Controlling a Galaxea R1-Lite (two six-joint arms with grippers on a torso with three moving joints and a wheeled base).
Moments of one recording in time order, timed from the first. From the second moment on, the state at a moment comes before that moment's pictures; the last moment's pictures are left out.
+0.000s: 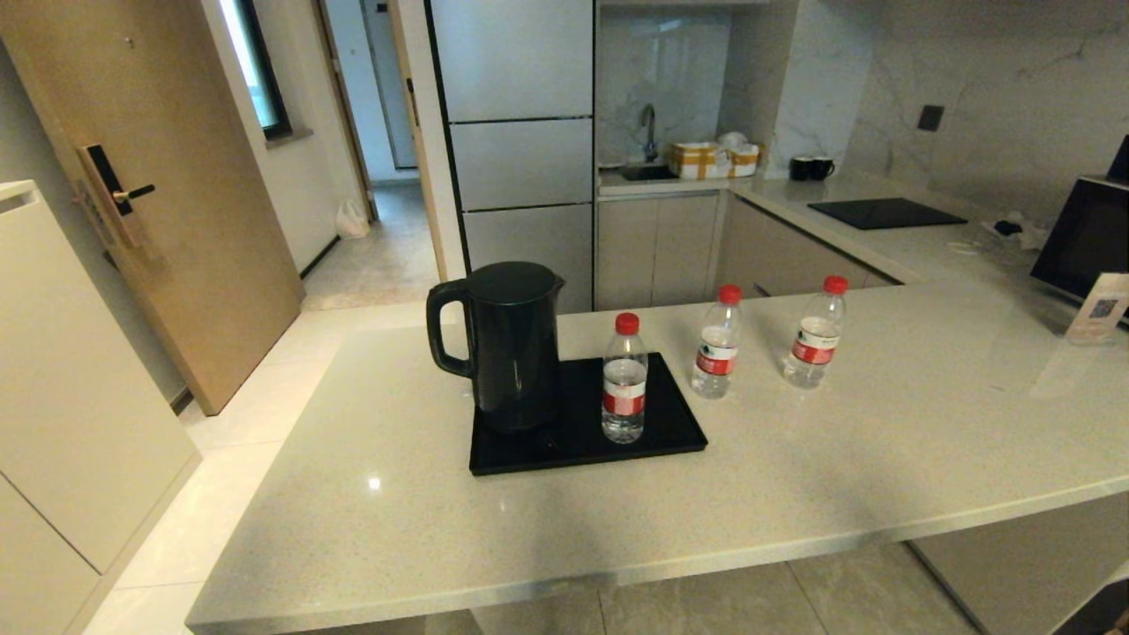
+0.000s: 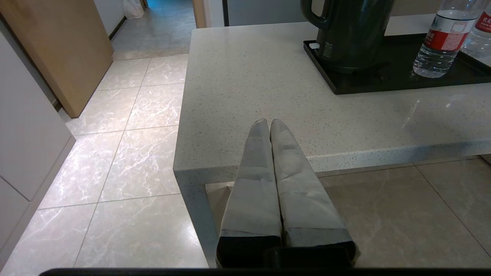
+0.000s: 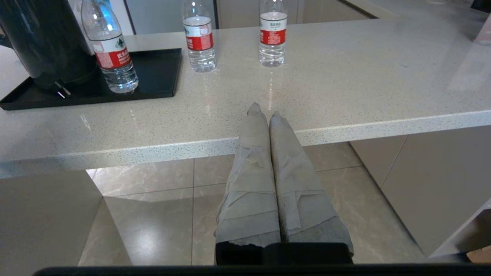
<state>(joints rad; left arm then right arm) 0.00 0.00 0.00 0.04 0.00 0.01 0.00 0.00 0.00 0.00 0.00 -0.03</state>
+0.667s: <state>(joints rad) 0.00 0.00 0.00 0.04 0.00 0.01 0.00 0.00 0.00 0.00 0.00 0.00</state>
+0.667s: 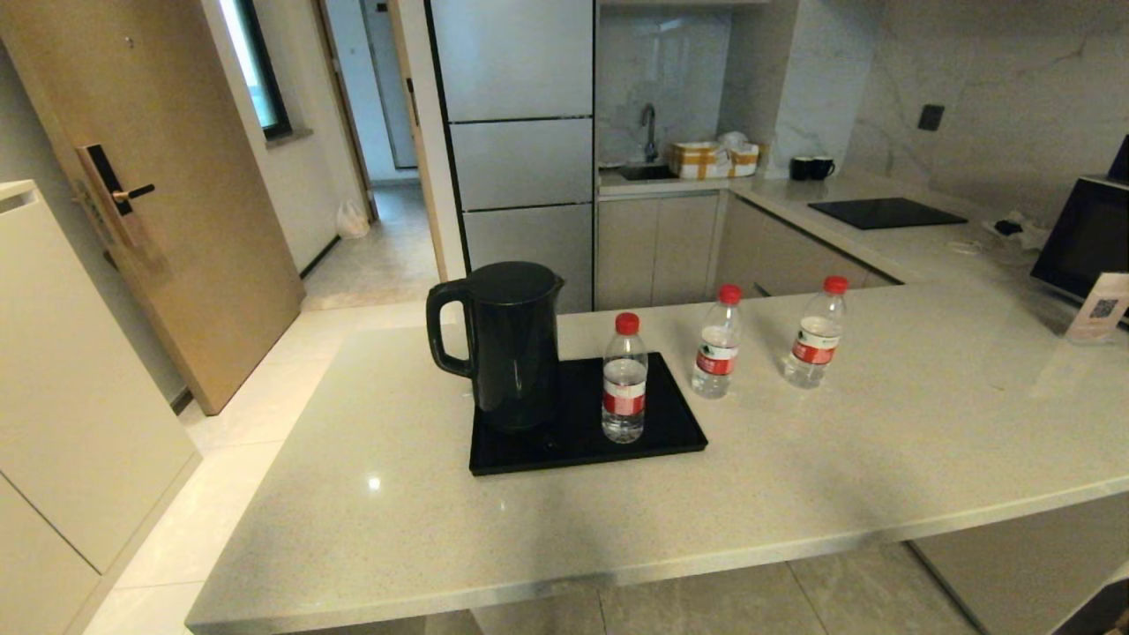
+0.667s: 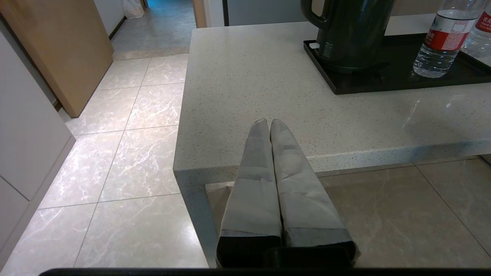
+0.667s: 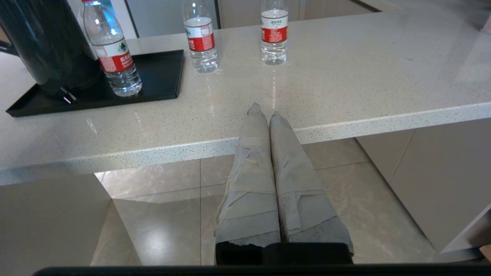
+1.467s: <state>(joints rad) 0.00 0.00 0.00 0.04 0.00 0.01 0.00 0.00 0.00 0.00 0.00 -0.01</state>
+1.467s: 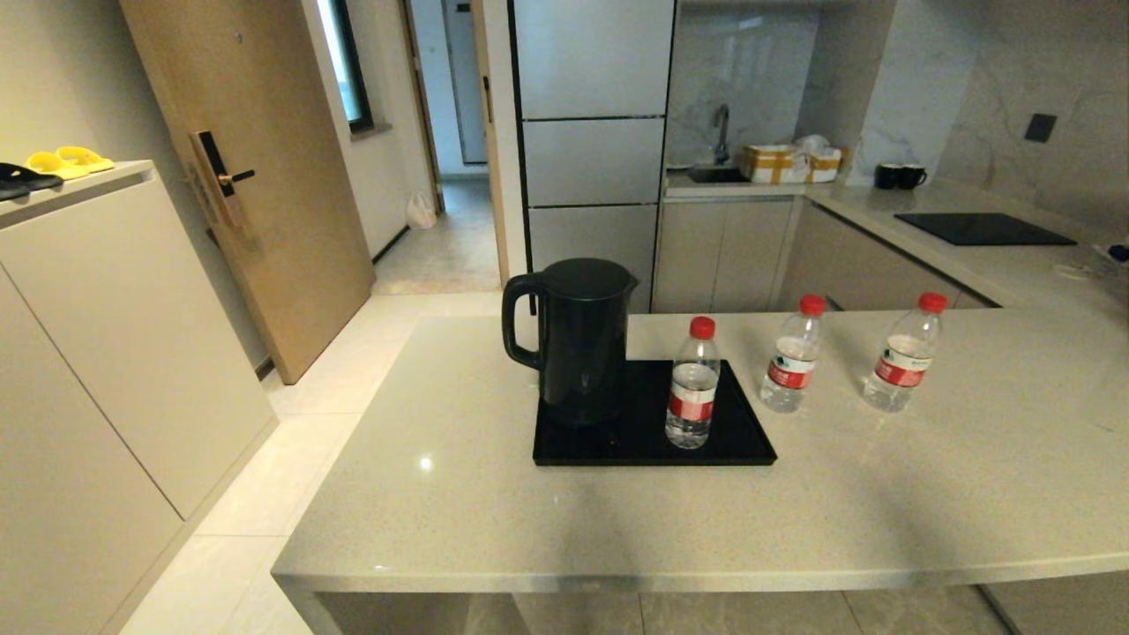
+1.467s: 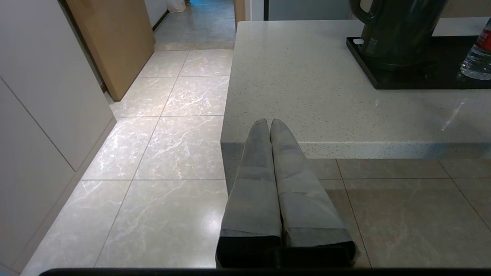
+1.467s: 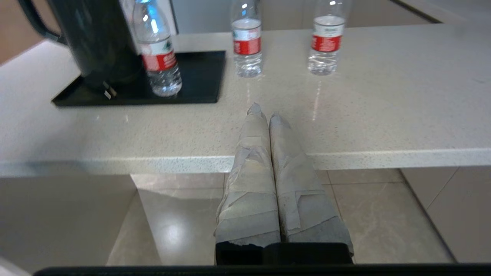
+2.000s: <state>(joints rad) 0.00 0.00 0.00 0.04 0.00 0.02 0.00 0.00 0.00 0.00 0.00 -0.01</state>
